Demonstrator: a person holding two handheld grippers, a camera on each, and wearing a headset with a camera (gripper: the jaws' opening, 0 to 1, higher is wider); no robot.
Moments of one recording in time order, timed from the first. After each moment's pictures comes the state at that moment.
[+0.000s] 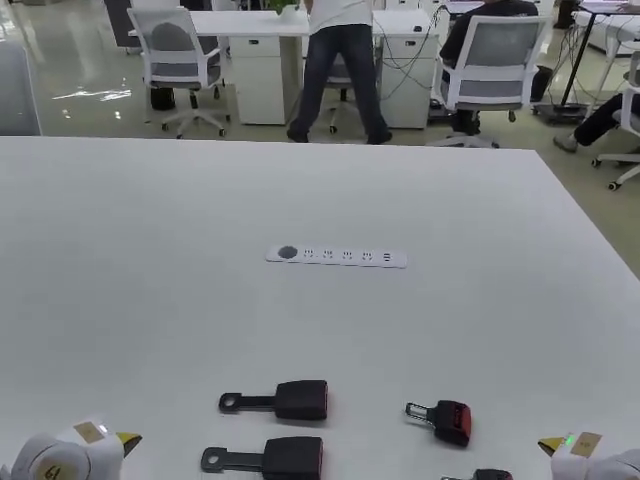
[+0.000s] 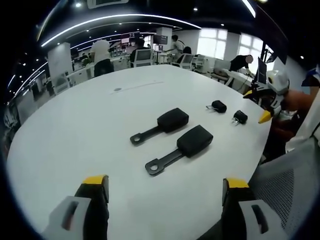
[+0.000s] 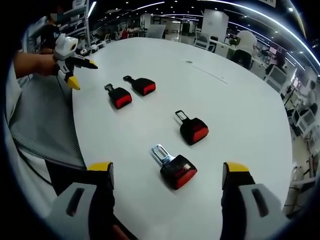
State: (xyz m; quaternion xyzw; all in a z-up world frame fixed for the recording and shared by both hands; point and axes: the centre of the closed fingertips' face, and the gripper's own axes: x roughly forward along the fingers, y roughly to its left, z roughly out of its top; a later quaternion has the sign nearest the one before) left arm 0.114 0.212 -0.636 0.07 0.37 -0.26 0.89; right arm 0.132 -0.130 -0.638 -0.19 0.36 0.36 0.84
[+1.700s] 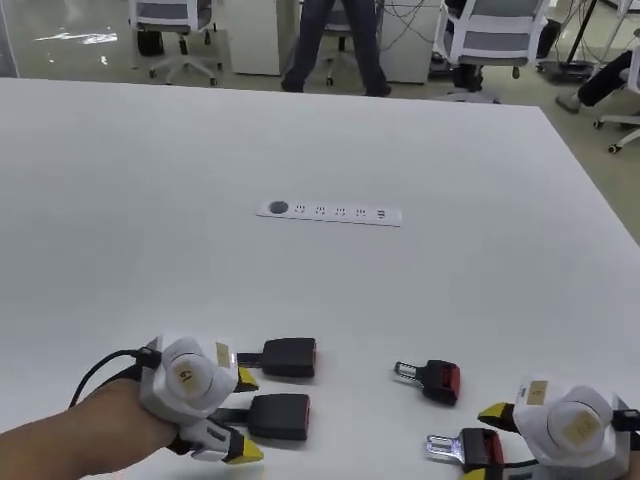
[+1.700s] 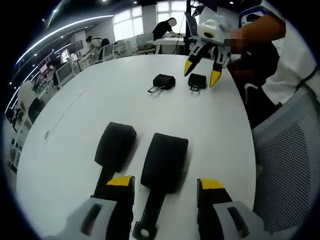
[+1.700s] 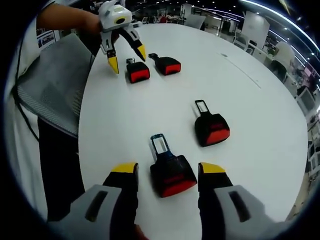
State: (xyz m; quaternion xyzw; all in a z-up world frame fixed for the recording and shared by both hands) left arm 0.153 0.113 -0.680 0.27 0.36 -0.52 0.73; right arm 0.144 -0.126 -0.684 -0.27 0.37 0.49 0.74
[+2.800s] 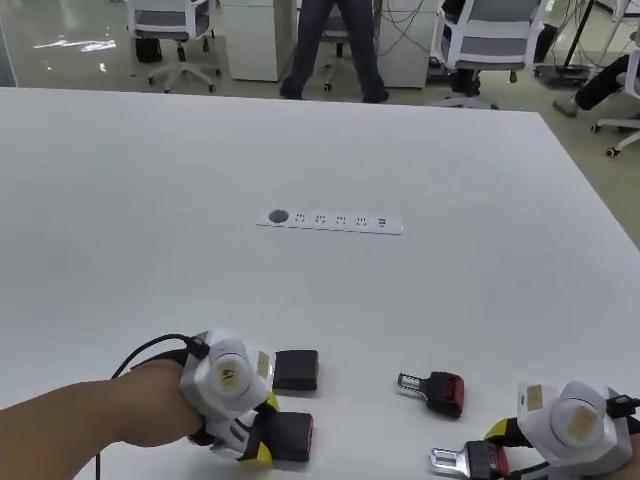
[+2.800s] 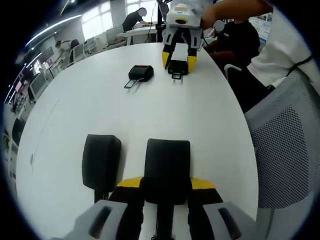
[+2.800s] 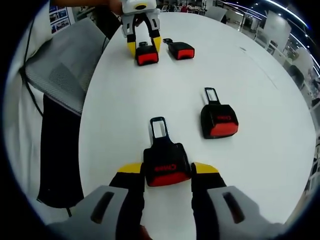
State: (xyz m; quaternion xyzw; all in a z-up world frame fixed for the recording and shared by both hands) left arm 0.151 0.103 -0.692 0.32 0.38 -0.58 0.65; right arm 0.144 -0.138 -0.695 -0.31 0.40 0.54 0.67
